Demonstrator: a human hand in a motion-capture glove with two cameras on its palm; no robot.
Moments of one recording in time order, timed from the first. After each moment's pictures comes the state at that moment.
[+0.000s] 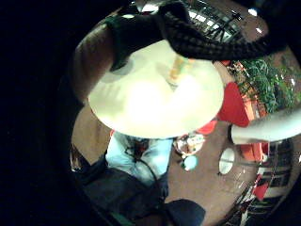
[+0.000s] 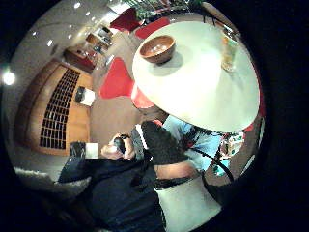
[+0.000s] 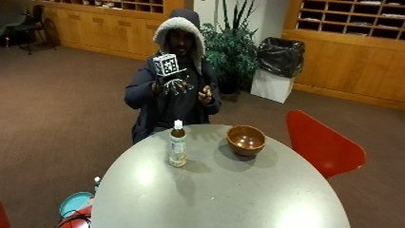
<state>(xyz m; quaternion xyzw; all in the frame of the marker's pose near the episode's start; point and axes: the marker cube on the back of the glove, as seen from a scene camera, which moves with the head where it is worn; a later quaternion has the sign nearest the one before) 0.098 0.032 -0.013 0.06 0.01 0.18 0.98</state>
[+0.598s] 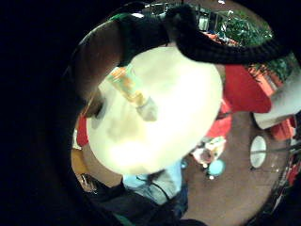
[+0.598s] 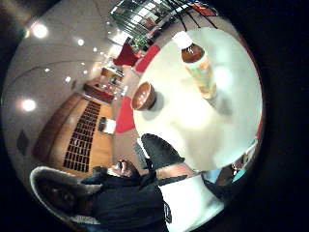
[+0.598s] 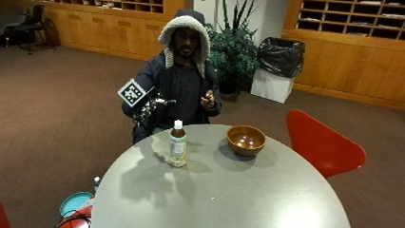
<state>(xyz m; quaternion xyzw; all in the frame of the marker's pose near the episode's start) 0.295 -0.036 0.016 0.21 -0.17 0.21 0.94</state>
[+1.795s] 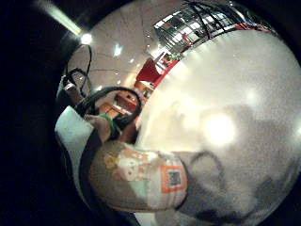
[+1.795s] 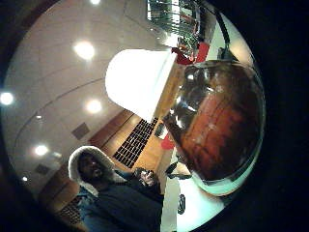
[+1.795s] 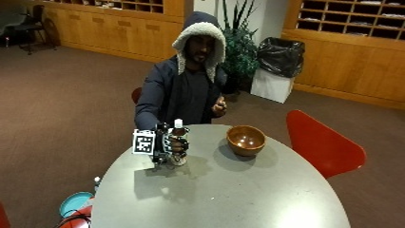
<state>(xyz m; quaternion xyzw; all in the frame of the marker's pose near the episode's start) 0.324 -0.164 0.145 0.28 -0.49 0.08 0.82</state>
